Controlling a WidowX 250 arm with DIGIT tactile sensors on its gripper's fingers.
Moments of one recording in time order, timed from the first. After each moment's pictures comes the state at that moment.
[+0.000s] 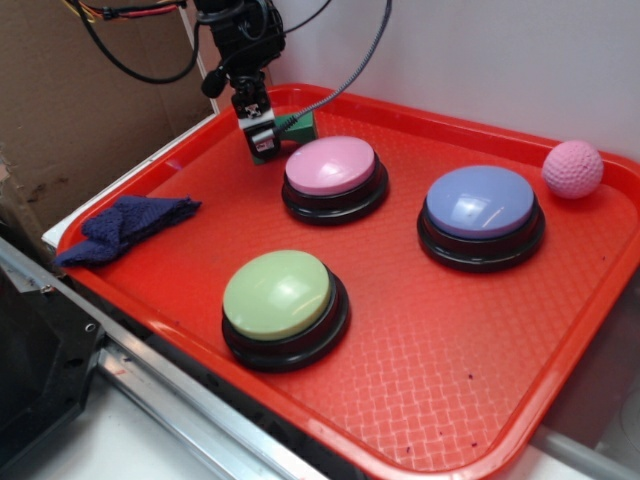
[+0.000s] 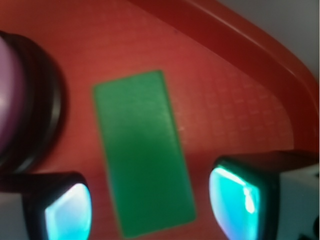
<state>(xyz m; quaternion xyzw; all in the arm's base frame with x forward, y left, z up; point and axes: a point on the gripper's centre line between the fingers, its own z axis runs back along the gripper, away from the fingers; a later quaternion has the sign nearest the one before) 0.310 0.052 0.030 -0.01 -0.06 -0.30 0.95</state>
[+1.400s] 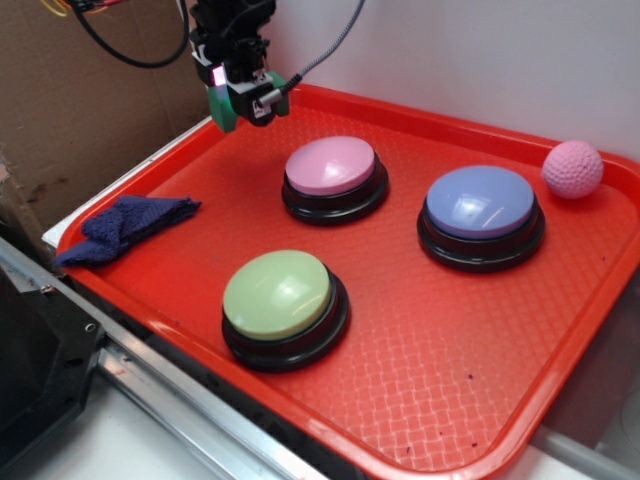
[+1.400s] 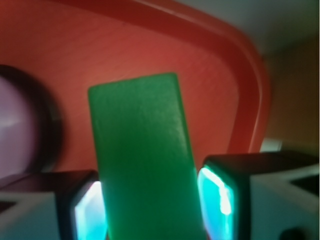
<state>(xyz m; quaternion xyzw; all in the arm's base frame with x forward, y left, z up) 0.279 0.033 0.083 0.04 0.00 -0.07 1.00</state>
